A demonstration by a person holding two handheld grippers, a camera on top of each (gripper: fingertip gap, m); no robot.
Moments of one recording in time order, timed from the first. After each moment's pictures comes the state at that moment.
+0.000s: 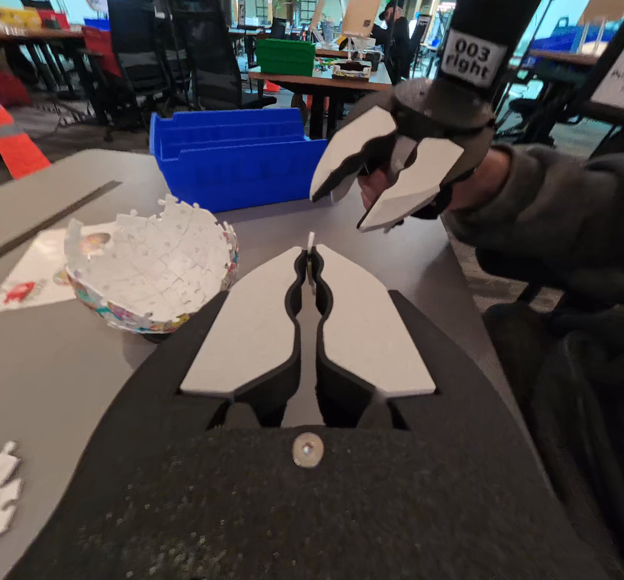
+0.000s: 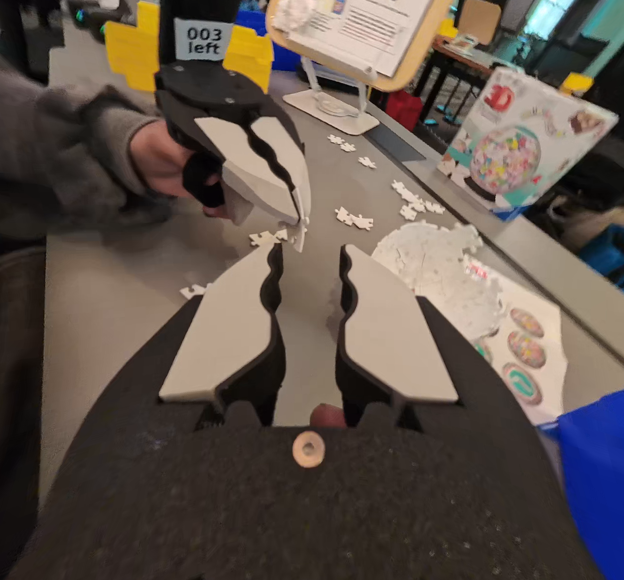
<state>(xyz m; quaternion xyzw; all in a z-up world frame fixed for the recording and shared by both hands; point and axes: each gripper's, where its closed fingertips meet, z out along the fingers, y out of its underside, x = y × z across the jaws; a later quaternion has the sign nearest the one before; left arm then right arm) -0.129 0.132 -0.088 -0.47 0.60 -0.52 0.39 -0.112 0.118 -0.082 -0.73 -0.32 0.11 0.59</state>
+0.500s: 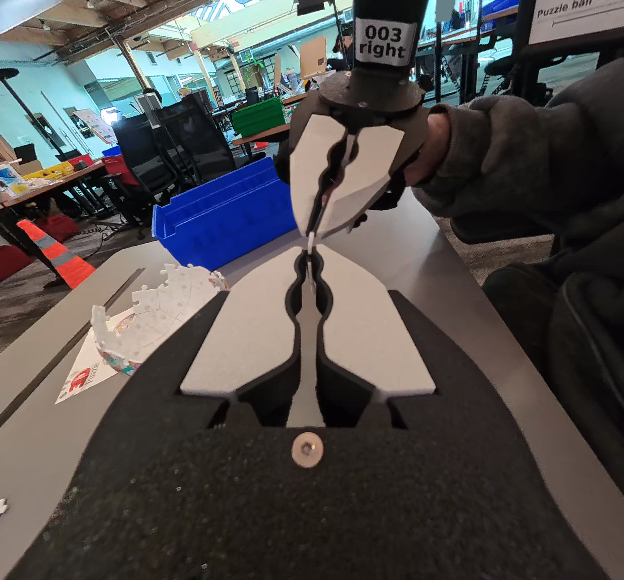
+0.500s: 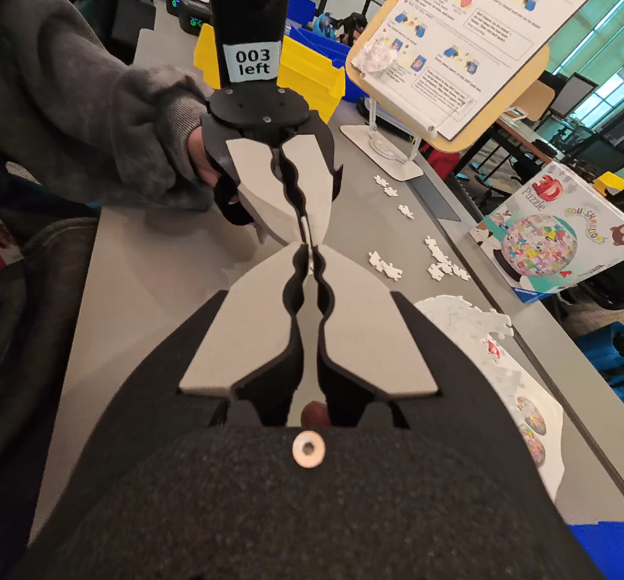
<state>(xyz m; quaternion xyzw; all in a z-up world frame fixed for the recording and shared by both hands) -0.159 0.098 -0.075 -0.33 0.65 -0.50 0.47 -0.164 0.102 -0.069 -0.67 -0.44 0.11 0.59</state>
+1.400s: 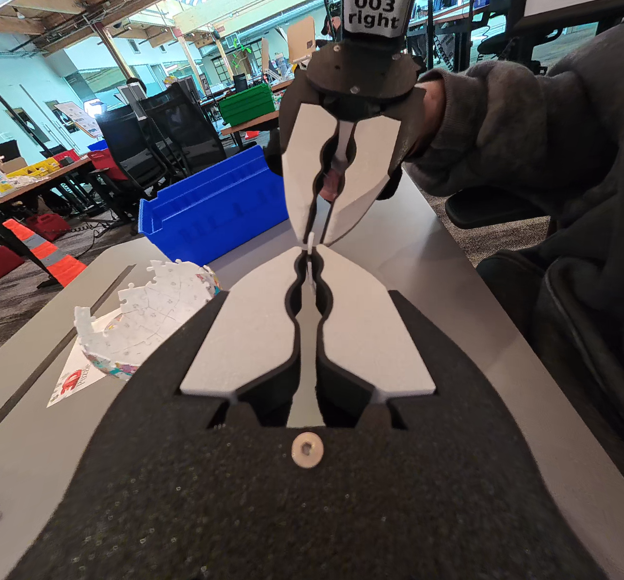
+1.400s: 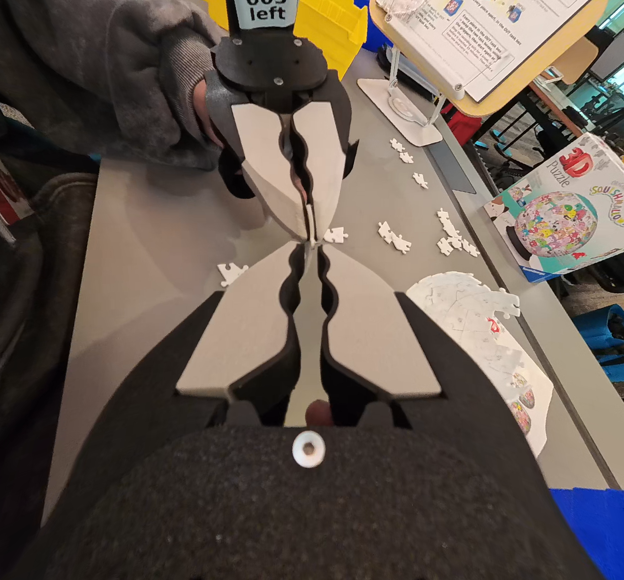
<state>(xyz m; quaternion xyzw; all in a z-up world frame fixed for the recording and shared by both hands) -0.156 0.093 -0.086 -0.33 0.66 -0.49 0.46 -0.157 0.097 -0.087 -0.69 -0.47 0.08 0.54</state>
